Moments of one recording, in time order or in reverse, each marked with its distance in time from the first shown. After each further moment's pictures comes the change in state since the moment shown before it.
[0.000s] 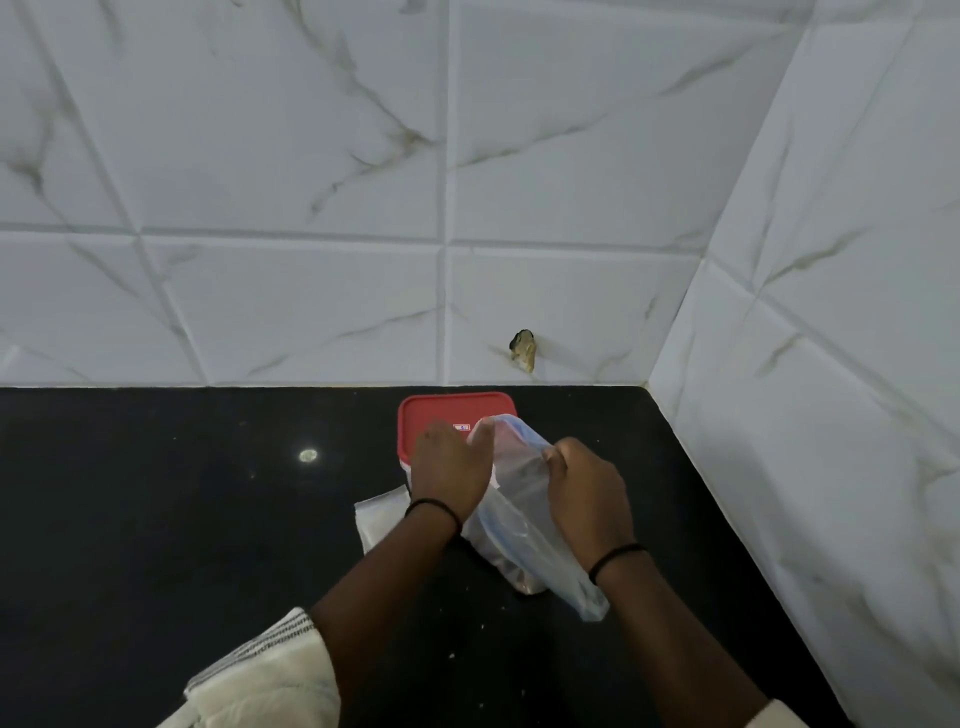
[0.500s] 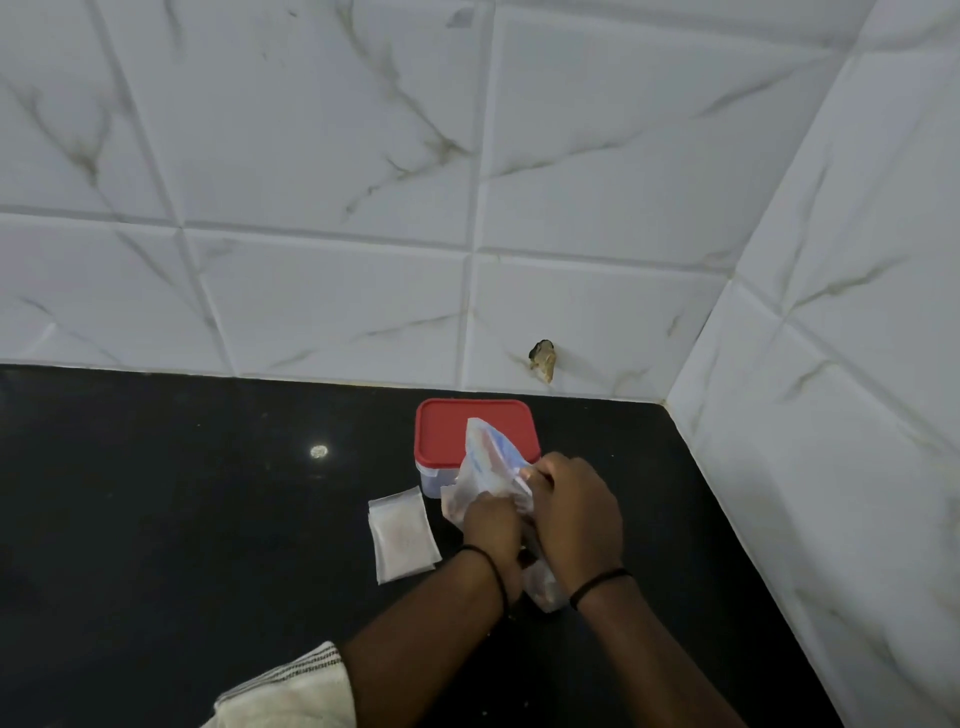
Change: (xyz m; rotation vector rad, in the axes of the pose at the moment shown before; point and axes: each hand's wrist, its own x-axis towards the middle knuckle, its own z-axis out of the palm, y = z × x) left_hand -0.057 0.007 0.020 -0.823 -0.216 -0.715; right_hand -0.014 -0.019 0.019 0.018 0.090 -0.120
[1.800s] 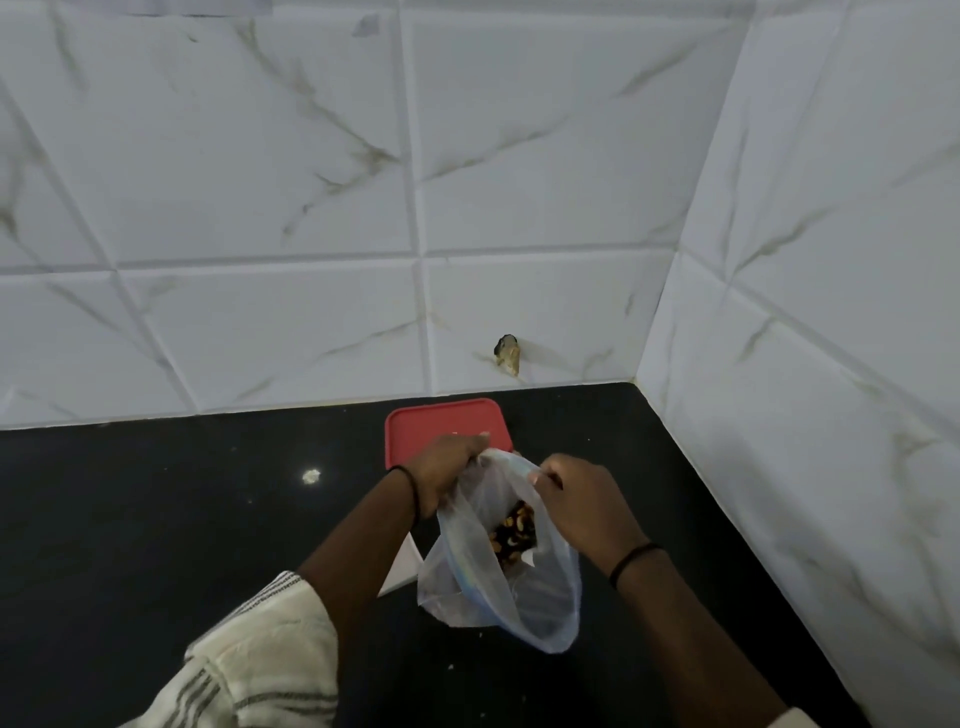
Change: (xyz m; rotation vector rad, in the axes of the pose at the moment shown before) left_hand 0.044 0.071 -0.013 0.676 -0.297 0.165; right_hand 0.013 0.046 -0.025 0.091 -0.295 0.092
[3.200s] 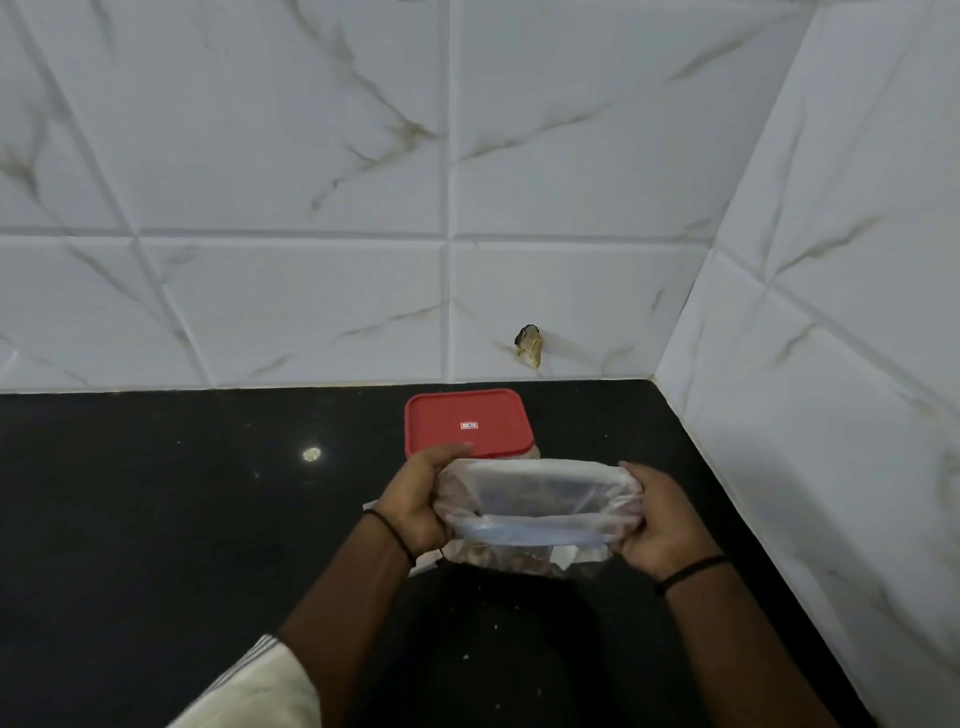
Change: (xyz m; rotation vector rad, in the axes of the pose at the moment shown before) left_hand -0.026 -0.038 -0.024 -0.793 -0.117 -0.172; right_hand -0.001 0.024 -0.010 1.217 0.021 0.759
